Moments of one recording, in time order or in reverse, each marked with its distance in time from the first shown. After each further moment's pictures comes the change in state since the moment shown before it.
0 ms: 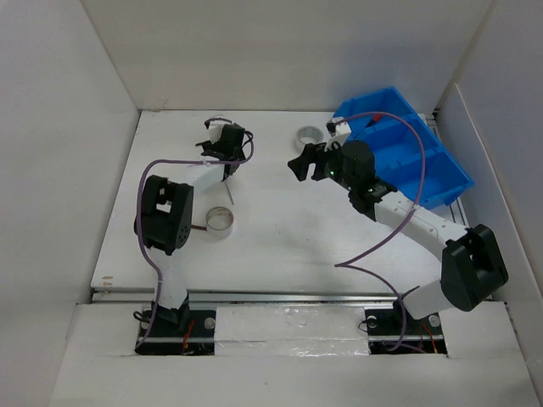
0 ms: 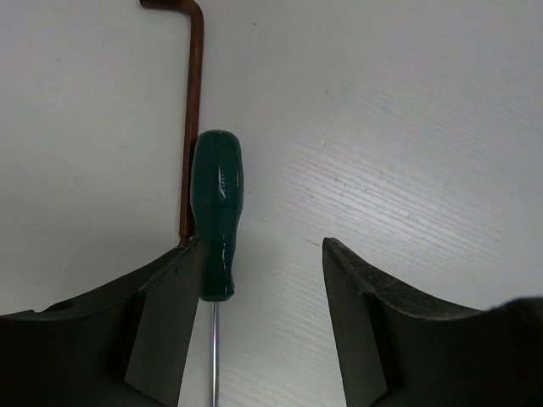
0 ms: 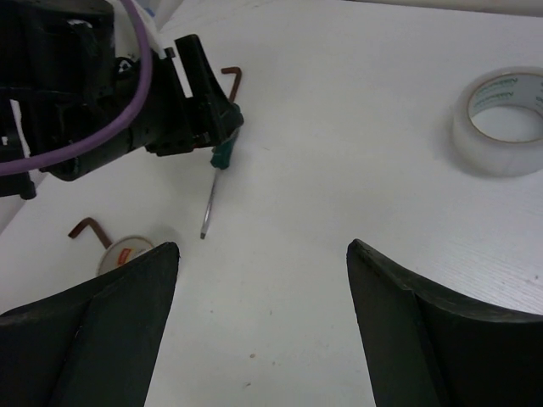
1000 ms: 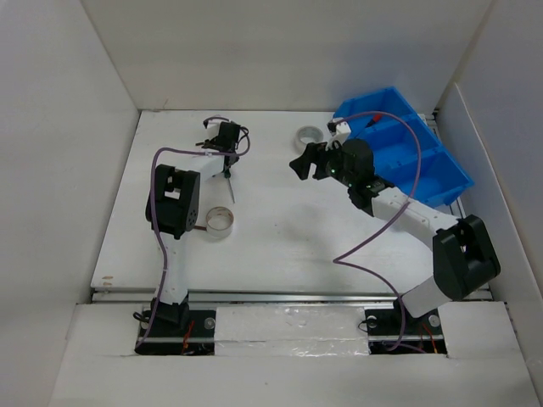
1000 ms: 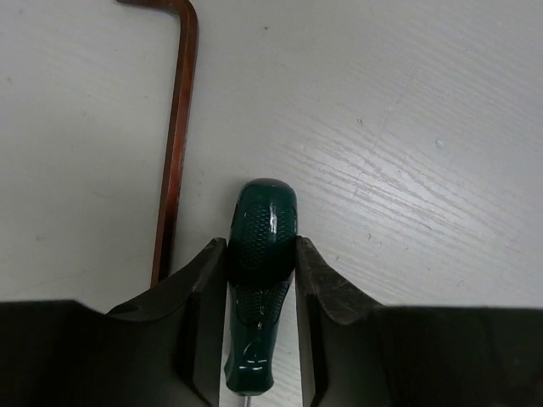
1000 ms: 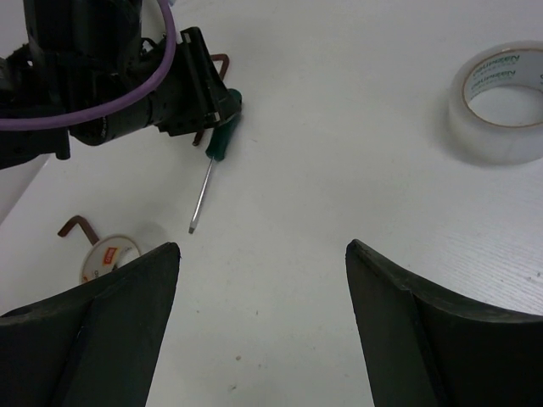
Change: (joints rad) left arm 0.063 0.210 0.186 -0.056 0.051 0.016; right arm -0.060 0.075 0.000 0.039 -0.069 0.020
